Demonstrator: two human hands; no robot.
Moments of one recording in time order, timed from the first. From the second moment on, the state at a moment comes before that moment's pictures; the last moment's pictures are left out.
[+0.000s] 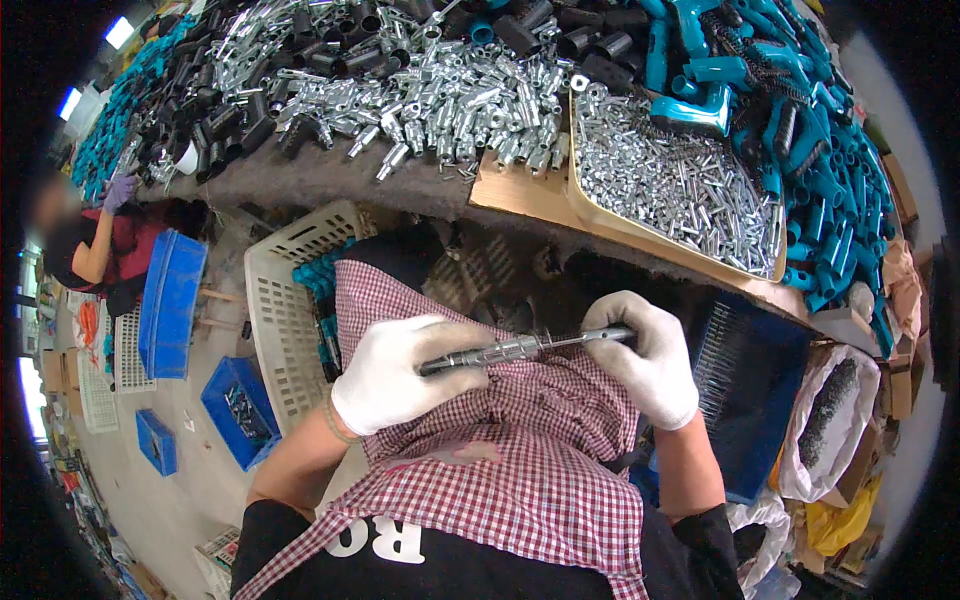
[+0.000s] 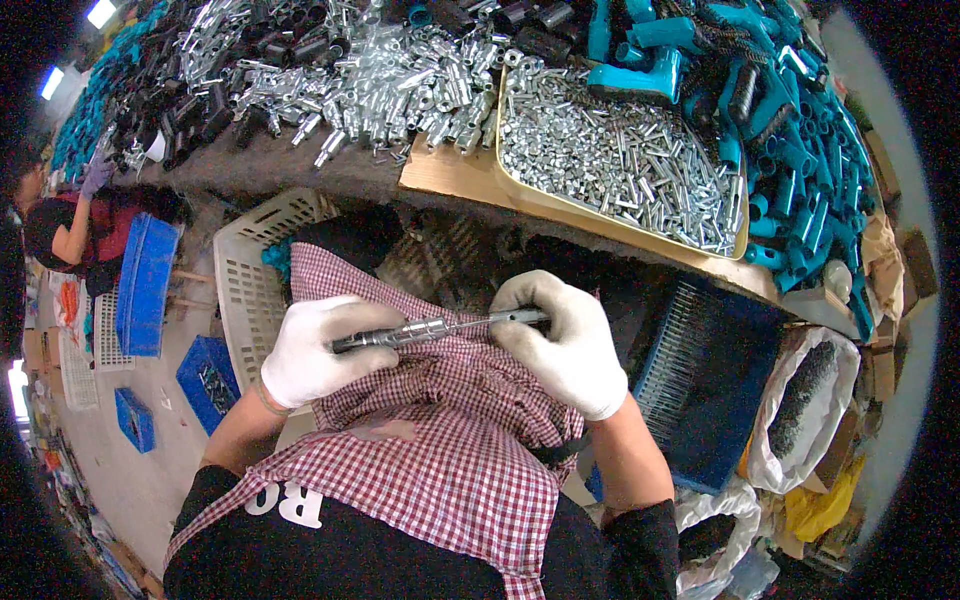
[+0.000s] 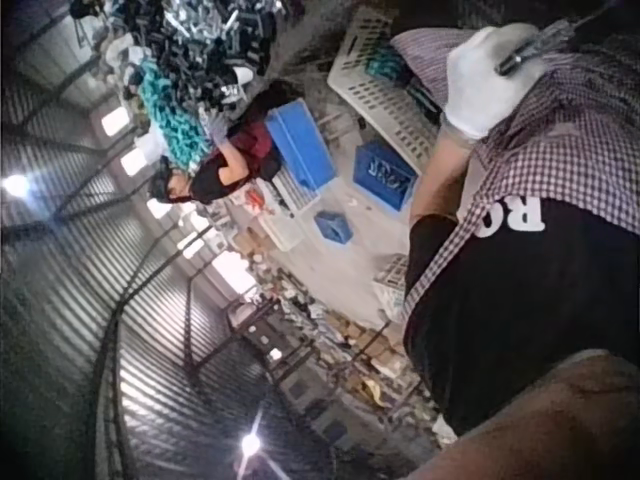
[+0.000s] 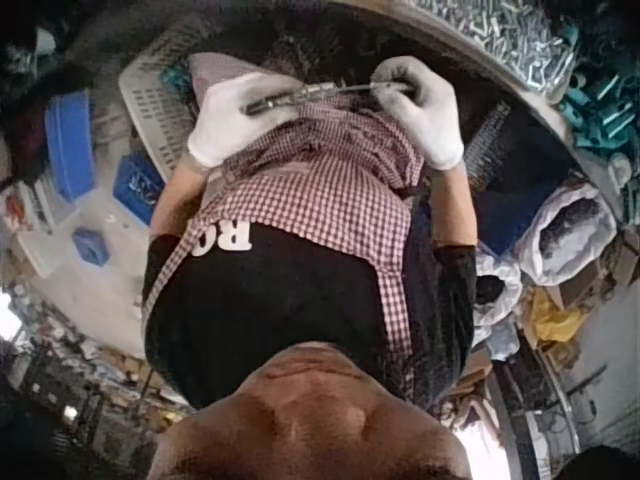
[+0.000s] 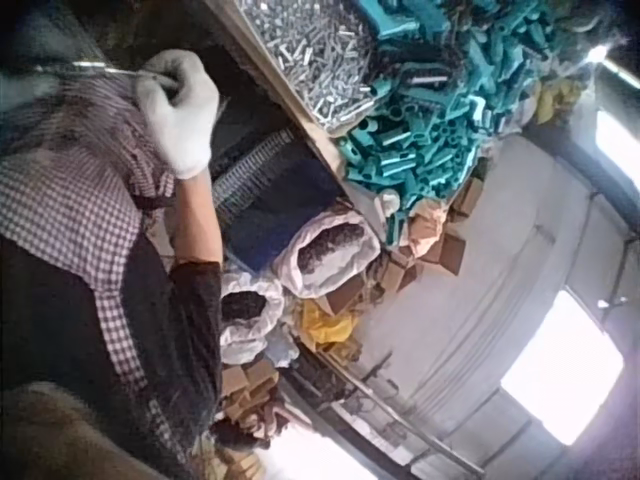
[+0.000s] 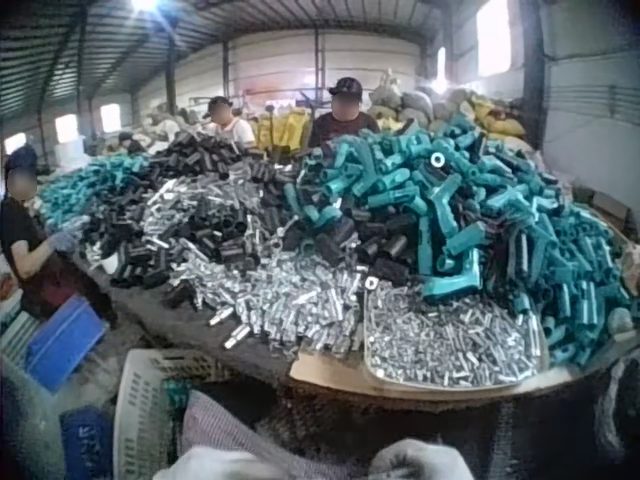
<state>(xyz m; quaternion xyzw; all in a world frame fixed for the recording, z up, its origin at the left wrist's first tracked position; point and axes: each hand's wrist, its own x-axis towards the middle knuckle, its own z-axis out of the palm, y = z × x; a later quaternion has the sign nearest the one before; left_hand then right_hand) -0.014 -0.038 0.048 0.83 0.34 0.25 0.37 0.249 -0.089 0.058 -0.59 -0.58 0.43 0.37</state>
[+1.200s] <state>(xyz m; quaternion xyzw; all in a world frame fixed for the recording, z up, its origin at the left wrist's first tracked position) -0.005 -0.037 0.032 0.78 0.37 0.33 0.39 0.247 -0.056 0.047 -0.42 -0.60 0.54 0.43</state>
